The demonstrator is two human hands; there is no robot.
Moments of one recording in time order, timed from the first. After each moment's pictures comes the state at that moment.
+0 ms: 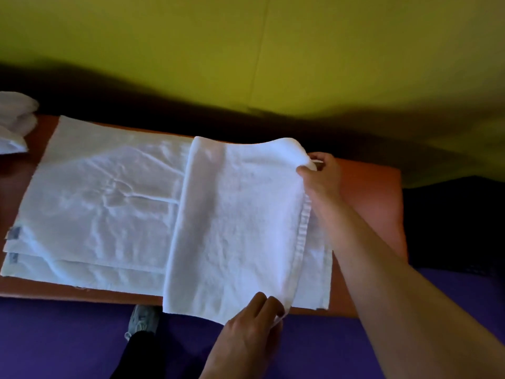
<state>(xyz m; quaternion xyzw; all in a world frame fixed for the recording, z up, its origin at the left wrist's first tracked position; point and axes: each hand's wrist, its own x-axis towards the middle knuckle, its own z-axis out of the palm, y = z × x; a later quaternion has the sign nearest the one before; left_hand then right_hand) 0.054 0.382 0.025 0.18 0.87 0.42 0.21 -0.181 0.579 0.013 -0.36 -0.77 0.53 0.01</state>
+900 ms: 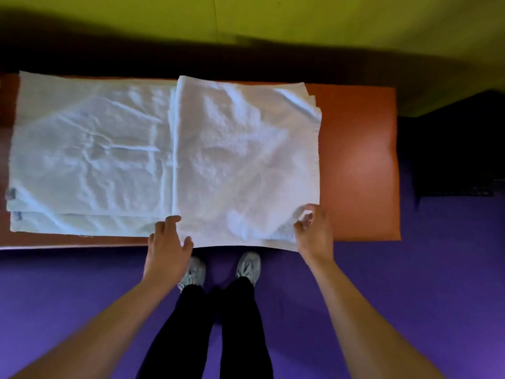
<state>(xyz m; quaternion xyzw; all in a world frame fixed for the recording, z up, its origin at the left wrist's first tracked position) 0.044 0.298 -0.042 -0.12 0.93 0.23 0.27 0.081 0.607 -0.072 -0.35 -0.85 0.36 -0.12</state>
